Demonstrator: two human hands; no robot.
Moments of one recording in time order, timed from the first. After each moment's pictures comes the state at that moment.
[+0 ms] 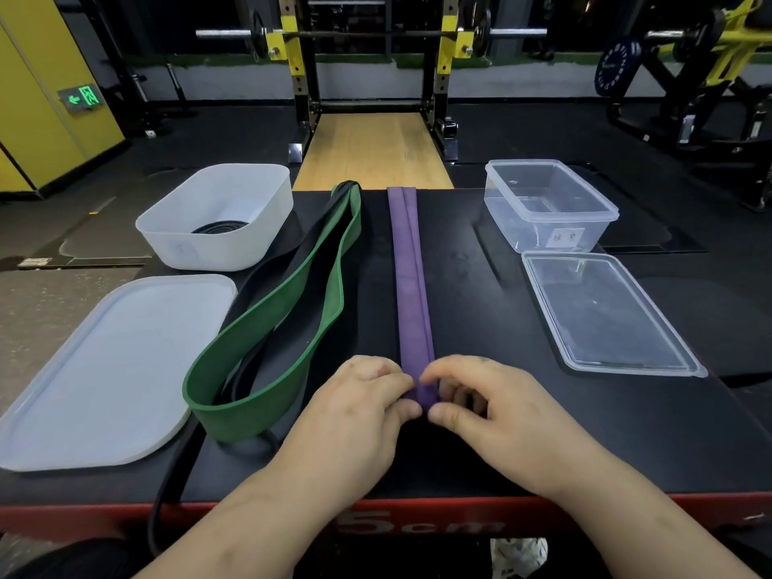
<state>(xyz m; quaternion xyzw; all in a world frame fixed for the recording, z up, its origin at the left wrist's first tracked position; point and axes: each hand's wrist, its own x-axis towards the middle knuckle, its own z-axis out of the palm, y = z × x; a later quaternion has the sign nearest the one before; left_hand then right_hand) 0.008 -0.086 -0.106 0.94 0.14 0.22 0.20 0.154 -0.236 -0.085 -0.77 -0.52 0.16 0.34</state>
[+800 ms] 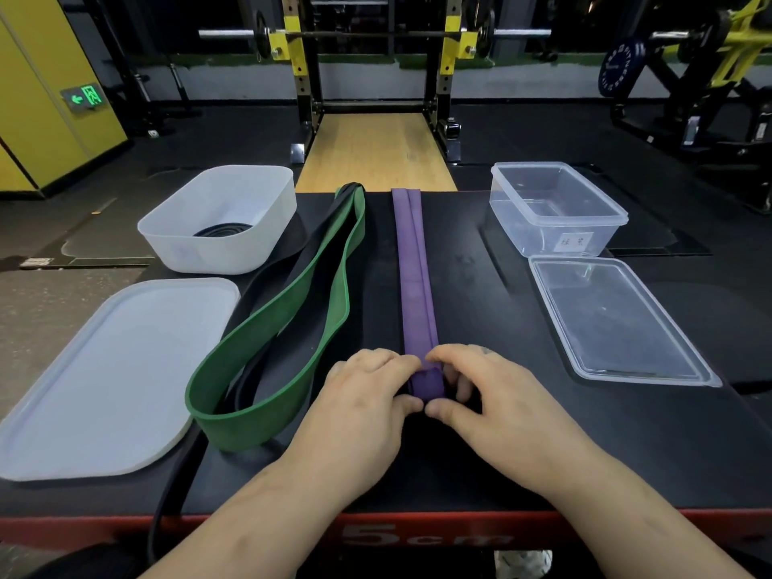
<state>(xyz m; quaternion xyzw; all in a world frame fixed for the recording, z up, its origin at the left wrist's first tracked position) 0.020 -0.079 -0.099 0.94 0.17 0.22 0.18 0.158 -0.221 -0.084 -0.80 -0.52 0.12 0.29</state>
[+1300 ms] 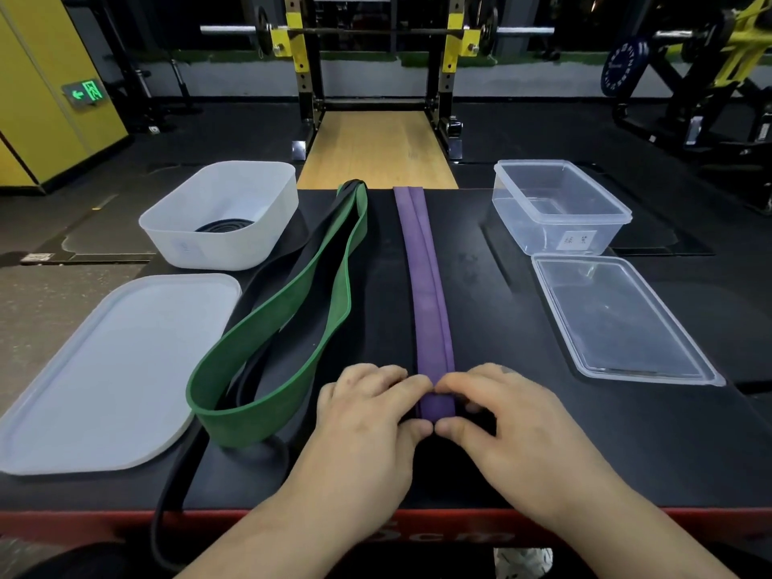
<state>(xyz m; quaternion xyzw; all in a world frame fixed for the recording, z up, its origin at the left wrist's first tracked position) 0.004 -0.098 -0.100 0.94 0.20 0.18 0.21 0.142 -0.238 -0.083 -0.81 -0.50 0.10 0.29</state>
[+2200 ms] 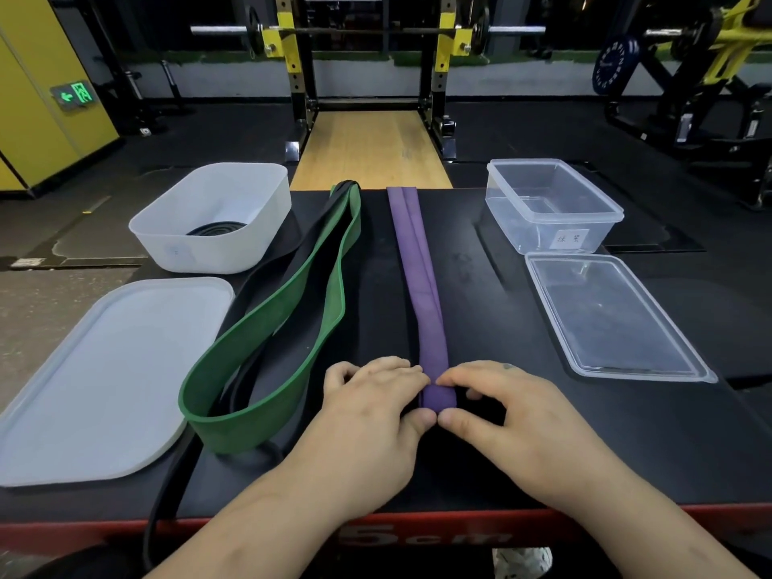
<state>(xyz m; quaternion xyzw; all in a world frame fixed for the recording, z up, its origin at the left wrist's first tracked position) 0.014 -0.089 -0.095 0.96 0.13 0.15 0.19 0.154 -0.241 -0.080 -0.81 -0.48 0.13 0.32</state>
